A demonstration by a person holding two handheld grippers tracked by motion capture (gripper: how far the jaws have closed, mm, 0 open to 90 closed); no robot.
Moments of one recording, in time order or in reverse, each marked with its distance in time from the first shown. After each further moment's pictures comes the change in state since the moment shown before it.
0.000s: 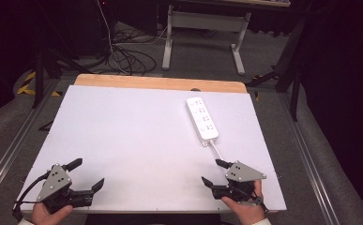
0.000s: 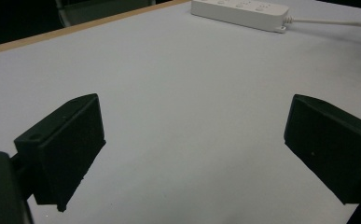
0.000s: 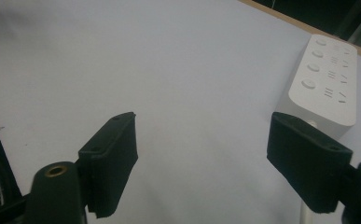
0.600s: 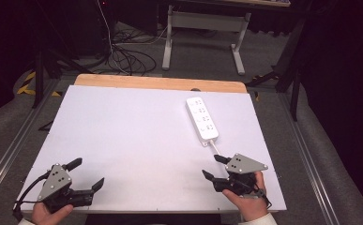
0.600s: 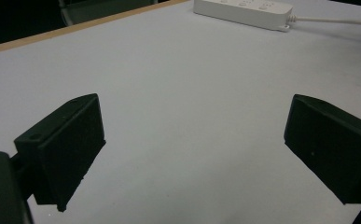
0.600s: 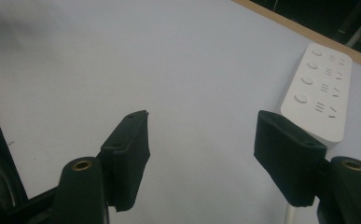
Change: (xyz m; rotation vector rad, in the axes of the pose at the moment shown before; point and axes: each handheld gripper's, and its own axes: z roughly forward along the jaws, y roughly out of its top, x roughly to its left) left arm 0.000 0.000 0.001 0.004 0.010 -0.003; right arm -0.007 0.027 -0.005 0.032 0.012 0.000
